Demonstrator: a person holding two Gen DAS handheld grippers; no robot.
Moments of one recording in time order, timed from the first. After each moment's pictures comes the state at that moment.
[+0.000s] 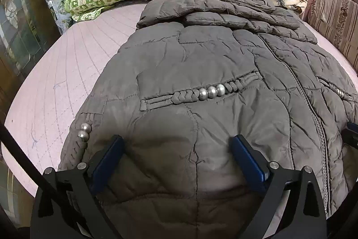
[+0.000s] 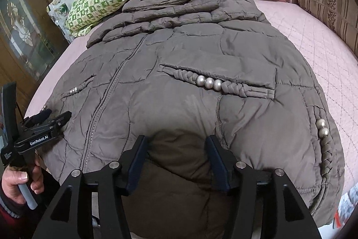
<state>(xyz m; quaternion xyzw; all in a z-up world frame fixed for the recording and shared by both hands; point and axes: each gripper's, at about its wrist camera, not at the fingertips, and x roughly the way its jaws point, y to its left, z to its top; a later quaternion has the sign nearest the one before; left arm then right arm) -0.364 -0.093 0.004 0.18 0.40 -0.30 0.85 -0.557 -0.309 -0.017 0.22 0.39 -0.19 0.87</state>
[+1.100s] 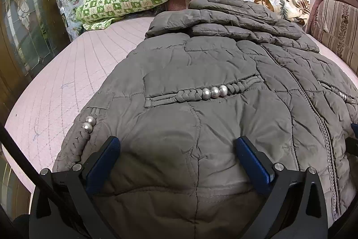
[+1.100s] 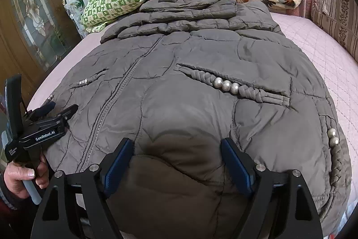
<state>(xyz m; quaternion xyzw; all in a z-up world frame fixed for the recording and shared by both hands) -0.377 -0.084 -0.003 0.16 0.35 -0.29 0.88 -0.553 -0.297 -0.024 0.18 0.37 -0.16 0.90</state>
